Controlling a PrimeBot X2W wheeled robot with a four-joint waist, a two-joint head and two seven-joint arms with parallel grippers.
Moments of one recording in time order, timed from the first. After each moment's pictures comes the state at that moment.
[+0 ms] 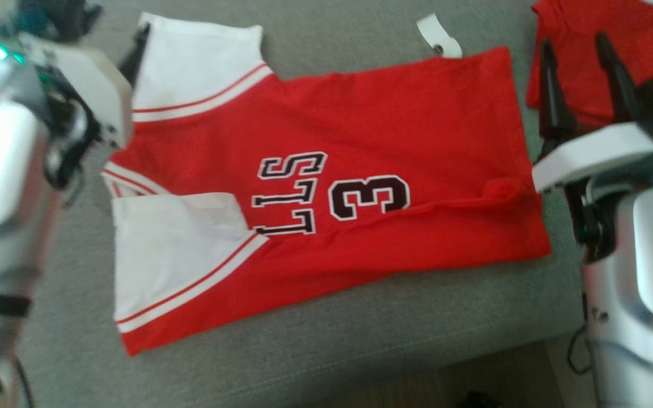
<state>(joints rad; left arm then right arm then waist) -0.88 0.38 -0.47 0.59 -0.34 -0.12 0.19 -0.49 -0.04 -0.03 0.17 0.06 0.12 0.08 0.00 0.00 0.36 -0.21</state>
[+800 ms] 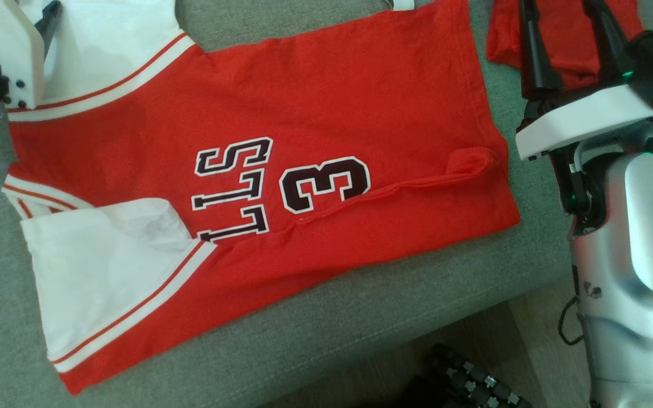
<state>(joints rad) -1.14 0.55 -0.78 0.83 -0.56 -0.13 0.26 -0.58 -0.05 0.05 0.16 0.09 0.12 0.06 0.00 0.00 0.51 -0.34</state>
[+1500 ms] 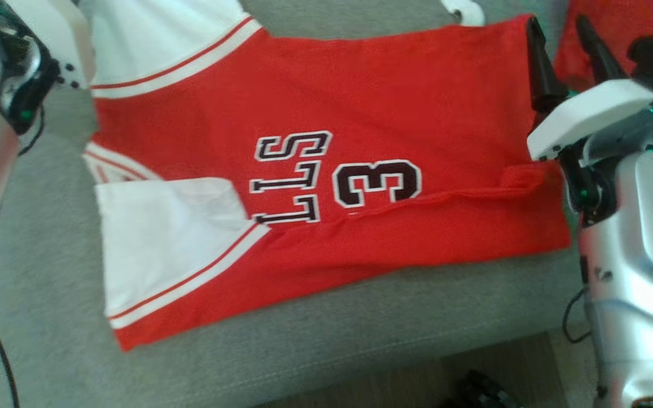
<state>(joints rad) -1.18 0.46 -0.84 0.86 -0.66 -0.13 0.01 -0.62 -0.06 -0.02 0.34 0.18 0.12 0.17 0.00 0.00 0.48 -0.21</state>
